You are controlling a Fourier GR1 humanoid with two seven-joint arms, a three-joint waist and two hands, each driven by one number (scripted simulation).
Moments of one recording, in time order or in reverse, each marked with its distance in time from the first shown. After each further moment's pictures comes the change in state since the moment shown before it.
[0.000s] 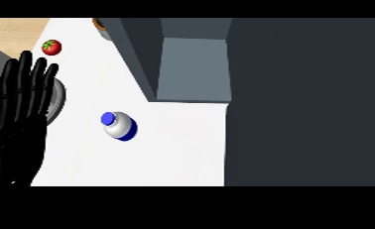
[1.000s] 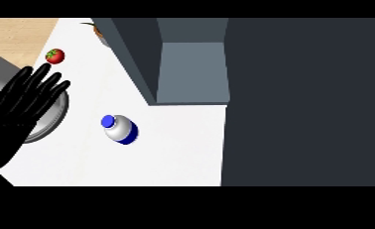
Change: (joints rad) left arm -0.004 0.273 0.157 0.211 0.671 -0.499 0.156; right arm 0.345 -0.014 0.218 -0.322 -0.192 0.197 0.127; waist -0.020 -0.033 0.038
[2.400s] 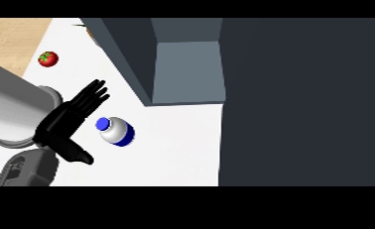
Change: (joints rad) left arm -0.196 -0.049 -0.030 0.811 -0.406 -0.160 -0.306; right arm 0.415 -0.050 0.144 -0.079 0.104 0.069 -0.271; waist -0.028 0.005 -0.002
